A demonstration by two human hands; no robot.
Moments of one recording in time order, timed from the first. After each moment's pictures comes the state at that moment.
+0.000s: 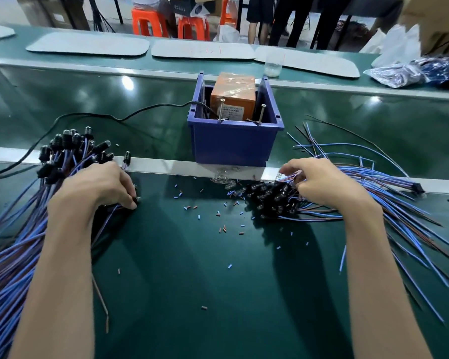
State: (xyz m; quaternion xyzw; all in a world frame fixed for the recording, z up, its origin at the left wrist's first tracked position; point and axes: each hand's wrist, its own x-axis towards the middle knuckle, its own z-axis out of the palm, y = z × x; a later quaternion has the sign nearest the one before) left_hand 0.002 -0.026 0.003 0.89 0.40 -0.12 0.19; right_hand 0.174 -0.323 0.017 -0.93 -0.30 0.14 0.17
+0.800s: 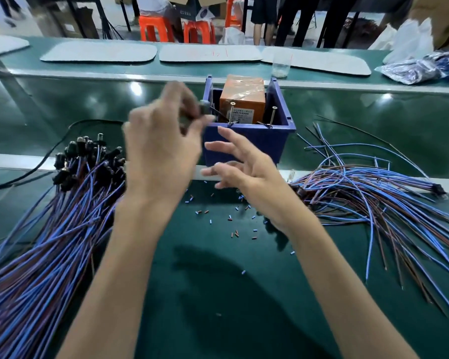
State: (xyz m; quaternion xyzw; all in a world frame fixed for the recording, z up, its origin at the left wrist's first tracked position) left_hand 0.026 -0.133 0.066 0.86 0.19 0.40 0.26; right_hand 0.103 -0.244 0.015 -0.63 -0.39 0.23 0.63
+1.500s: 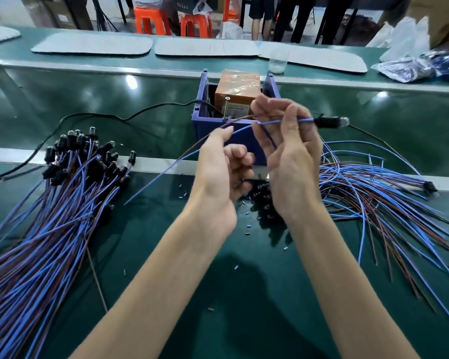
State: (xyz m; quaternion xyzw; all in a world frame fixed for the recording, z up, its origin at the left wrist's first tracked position) left_hand 0.053 -0.188 0.046 0.46 0.28 0.11 0.83; right_hand 0.123 -0.251 0.023 -0.43 -0.22 0.09 0.87
